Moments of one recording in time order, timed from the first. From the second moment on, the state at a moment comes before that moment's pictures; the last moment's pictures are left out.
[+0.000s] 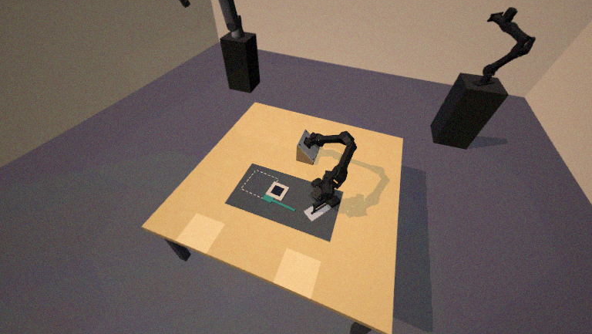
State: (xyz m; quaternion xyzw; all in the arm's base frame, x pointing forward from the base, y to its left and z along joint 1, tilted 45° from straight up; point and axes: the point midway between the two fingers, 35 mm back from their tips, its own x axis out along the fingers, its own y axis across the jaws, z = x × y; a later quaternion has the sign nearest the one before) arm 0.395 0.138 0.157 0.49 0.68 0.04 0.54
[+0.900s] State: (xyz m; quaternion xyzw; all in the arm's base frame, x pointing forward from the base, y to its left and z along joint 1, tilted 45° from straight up) arm 0.395 0.138 0.156 0.53 0.69 -0.02 0.50
